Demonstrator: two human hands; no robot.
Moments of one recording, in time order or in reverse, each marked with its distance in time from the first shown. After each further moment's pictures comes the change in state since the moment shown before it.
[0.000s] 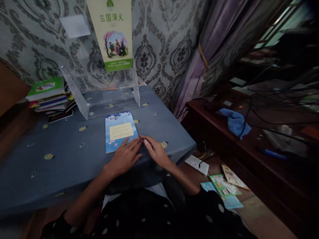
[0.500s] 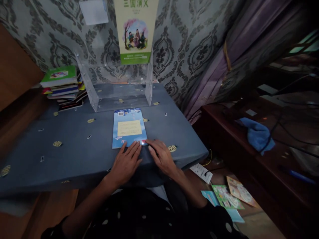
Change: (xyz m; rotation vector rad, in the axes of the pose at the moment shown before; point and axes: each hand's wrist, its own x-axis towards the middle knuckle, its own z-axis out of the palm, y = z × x) left_hand -0.040 0.018 0.012 0.092 0.139 -0.160; right_hand -0.007 0.008 0.007 -0.283 -0.062 -0.191
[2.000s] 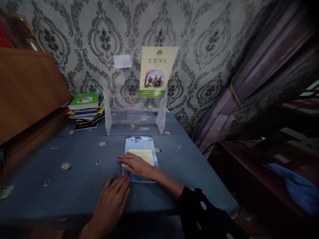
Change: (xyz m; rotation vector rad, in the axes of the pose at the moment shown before) left_hand -0.040 -0.044 -0.005 0.095 0.221 -0.229; right_hand 0.148 -0.021 0.074 0.009 -0.665 -0.329
